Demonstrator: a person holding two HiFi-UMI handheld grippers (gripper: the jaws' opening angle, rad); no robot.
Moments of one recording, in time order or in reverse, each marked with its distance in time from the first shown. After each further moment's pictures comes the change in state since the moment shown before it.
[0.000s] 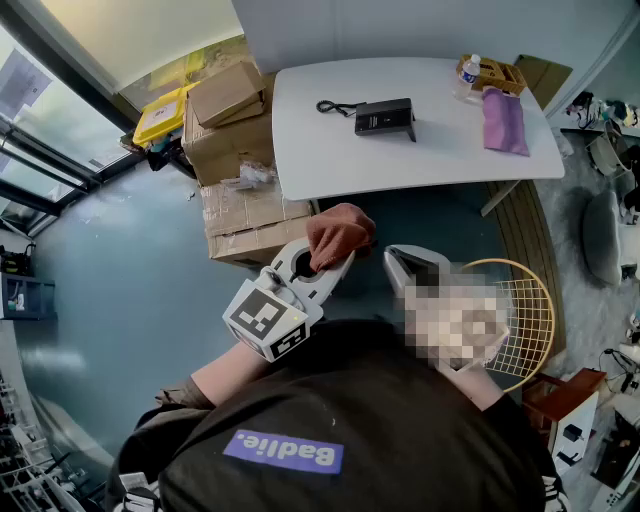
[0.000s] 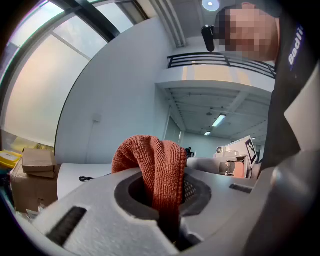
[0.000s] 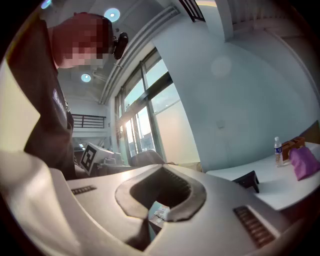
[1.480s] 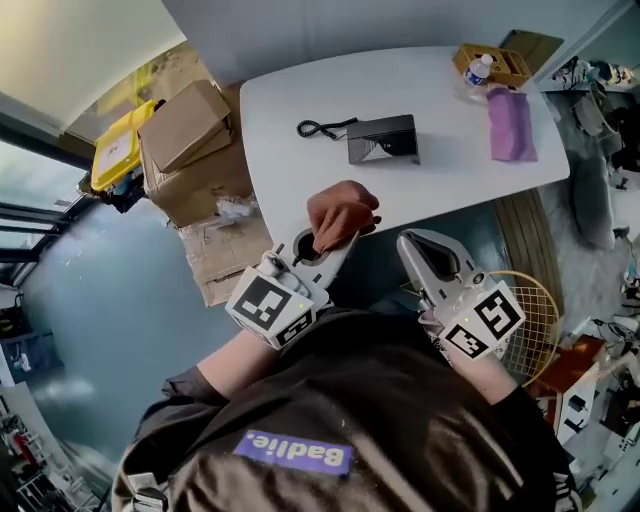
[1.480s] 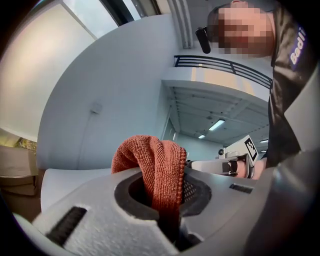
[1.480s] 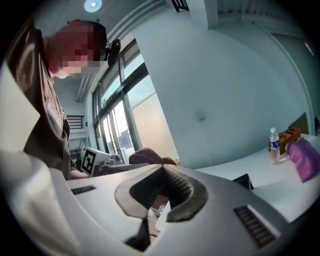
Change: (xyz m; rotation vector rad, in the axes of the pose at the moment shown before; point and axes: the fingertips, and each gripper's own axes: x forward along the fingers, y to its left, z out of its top) left arm 0.127 0.192 0.021 -0.046 -0.004 -0.130; right arm 0.140 -0.168 0.003 0.098 0.058 -0.187
